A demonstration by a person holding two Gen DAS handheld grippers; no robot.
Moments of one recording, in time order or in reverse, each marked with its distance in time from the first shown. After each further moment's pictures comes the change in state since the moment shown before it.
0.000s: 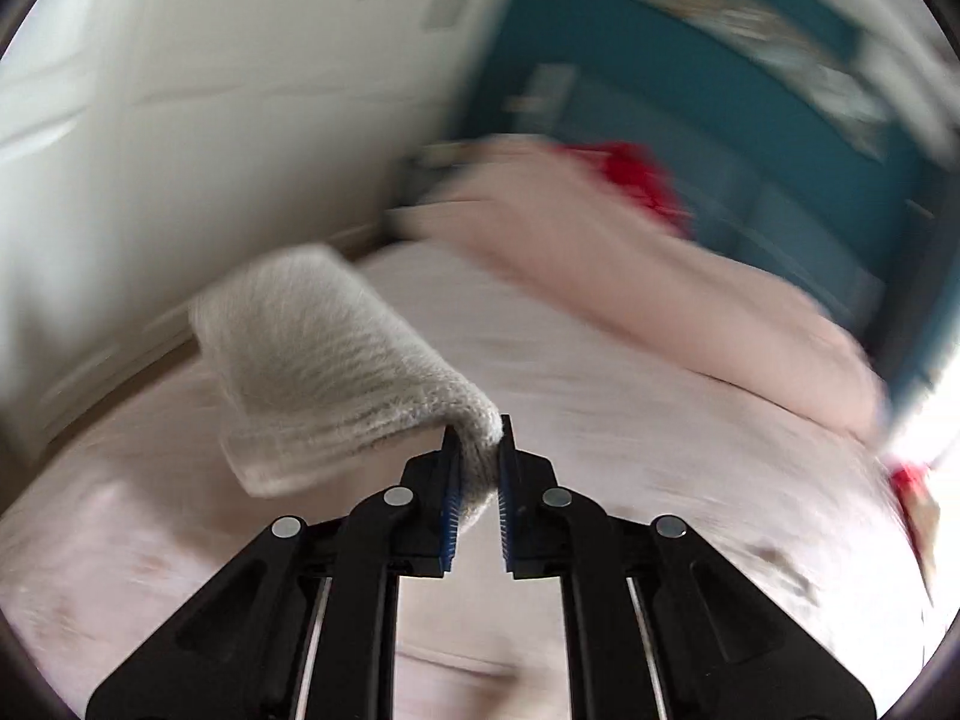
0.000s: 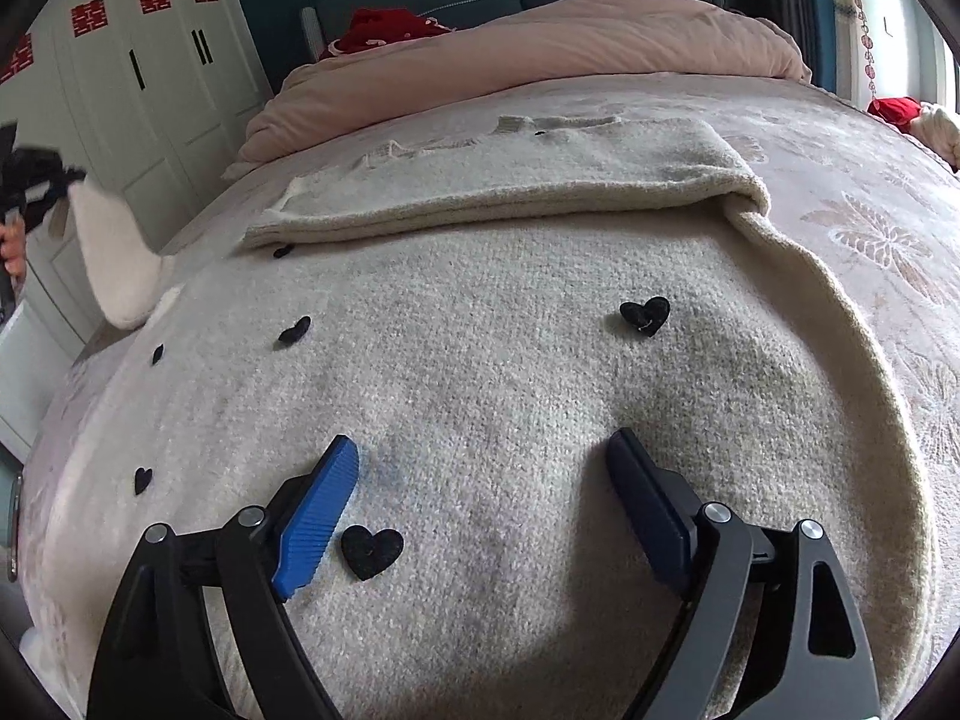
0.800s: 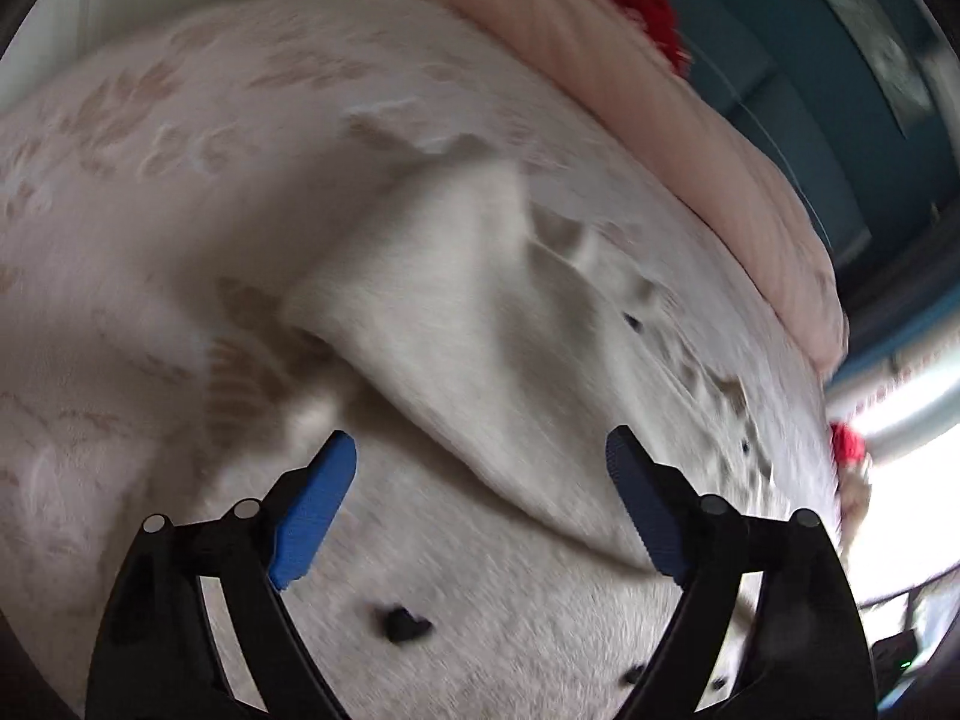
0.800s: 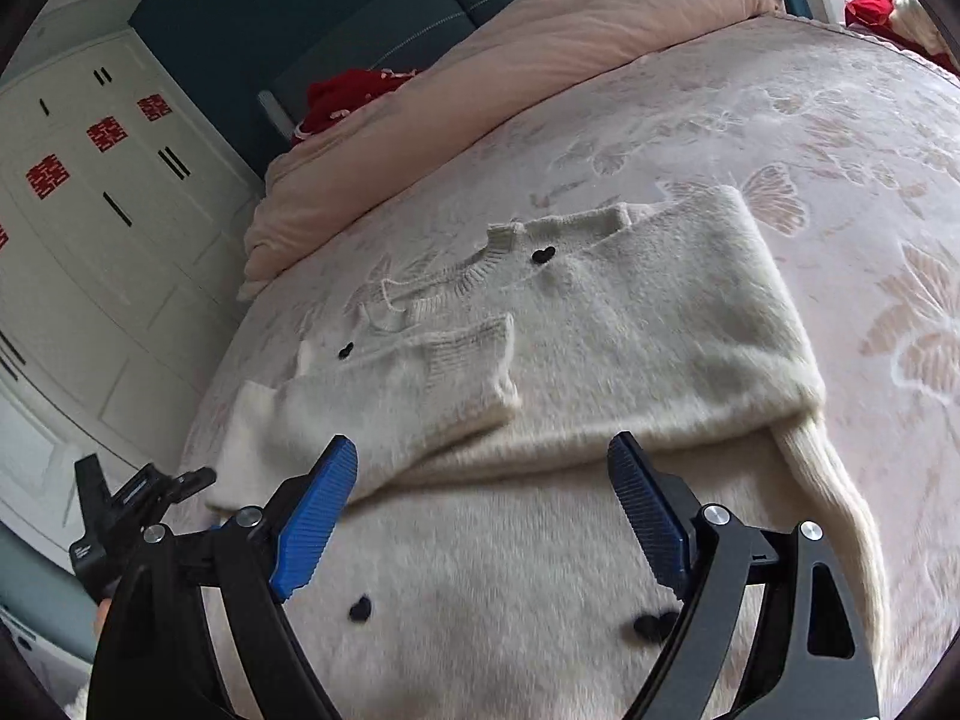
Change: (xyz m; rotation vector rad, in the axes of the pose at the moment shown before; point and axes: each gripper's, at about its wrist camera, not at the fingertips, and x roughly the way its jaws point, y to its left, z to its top) left arm 0.083 -0.021 -0.161 -0.353 0.427 -0.028; right arm 0.040 -0.043 0.146 0.262 0.014 0.152
